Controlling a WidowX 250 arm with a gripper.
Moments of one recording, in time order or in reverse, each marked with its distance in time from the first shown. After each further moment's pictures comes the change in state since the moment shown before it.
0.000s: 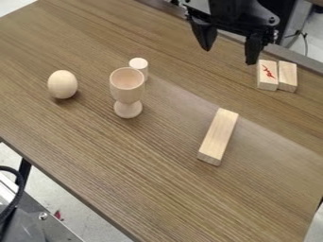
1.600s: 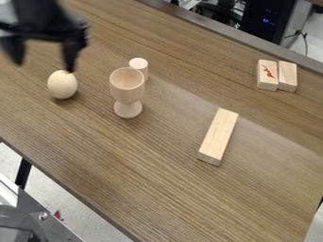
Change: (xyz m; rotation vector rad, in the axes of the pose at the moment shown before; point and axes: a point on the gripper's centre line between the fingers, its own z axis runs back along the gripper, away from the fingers) arm -0.118 0.170 0.072 0.393 0.148 0.448
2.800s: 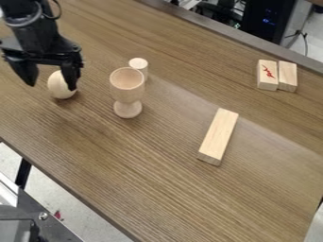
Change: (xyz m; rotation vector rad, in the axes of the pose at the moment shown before) arm 0.018 -0.006 -0.068 -0.137 0.075 -0.094
